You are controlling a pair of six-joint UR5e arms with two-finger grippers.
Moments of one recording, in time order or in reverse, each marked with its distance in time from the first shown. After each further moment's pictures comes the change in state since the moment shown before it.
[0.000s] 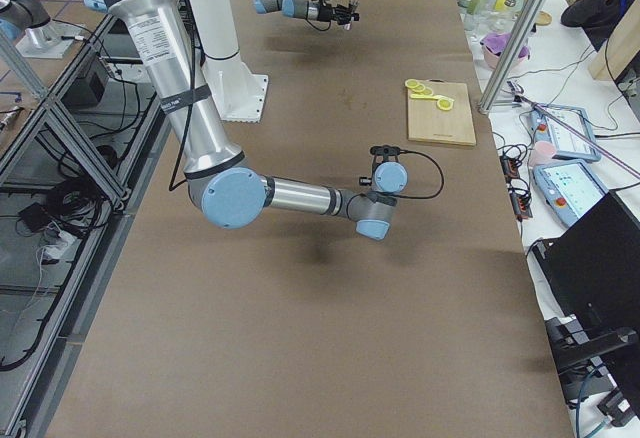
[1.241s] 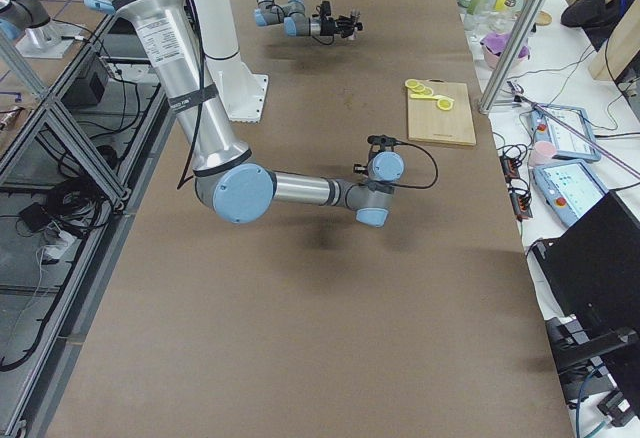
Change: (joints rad) left arm 0.002 -0.163 0.074 0.324 0.116 -0.184; right arm -0.057 0.020 0.014 0.001 0.011 0.106
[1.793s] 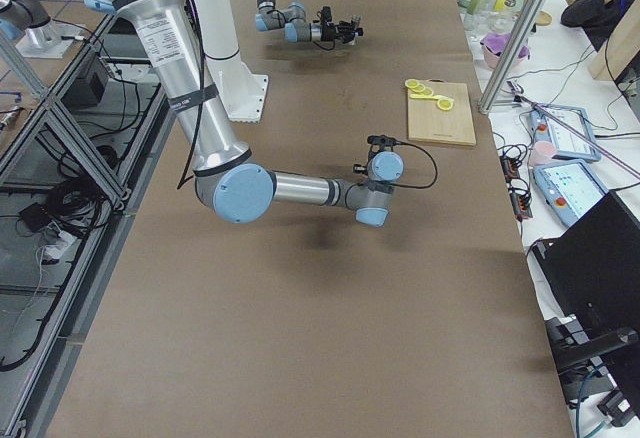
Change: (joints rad) left arm 0.000 -0.041 0.050 0.014 -0.004 -0.012; right arm -0.004 0.000 0.000 0.000 -0.007 0.000
